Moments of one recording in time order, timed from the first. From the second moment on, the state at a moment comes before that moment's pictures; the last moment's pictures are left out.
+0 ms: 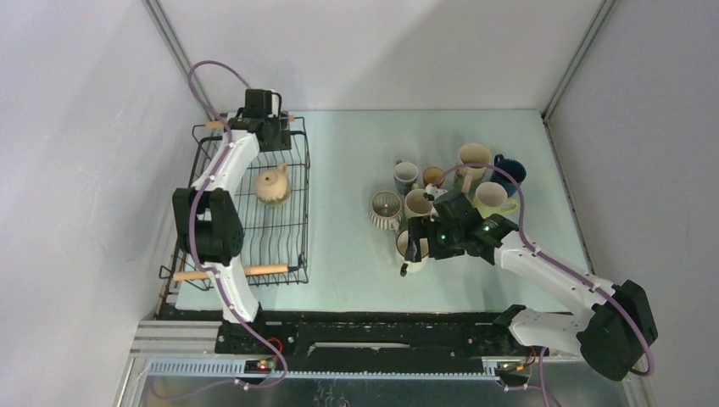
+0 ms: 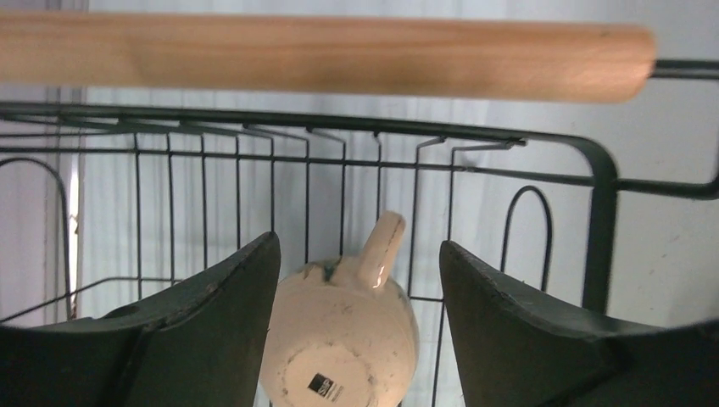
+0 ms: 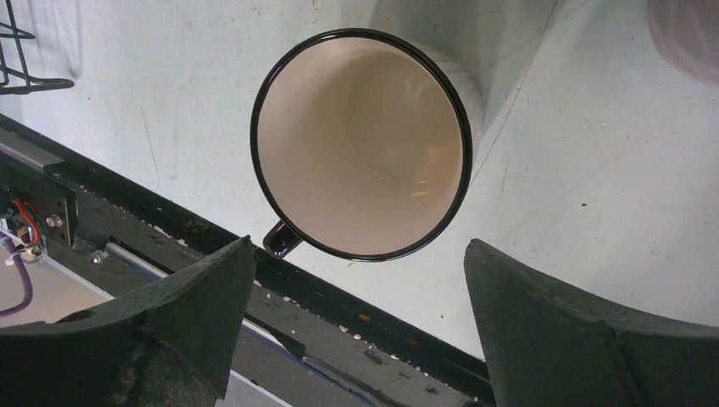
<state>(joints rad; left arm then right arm) -0.08 1.89 1.68 -0.62 -0.19 -0.12 0.67 1.15 0.82 -0.62 -0.12 0.49</state>
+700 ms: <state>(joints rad) -0.08 1.95 1.52 -0.46 -0.10 -0.11 0.67 1.19 0.82 -0.62 -0.13 0.48</state>
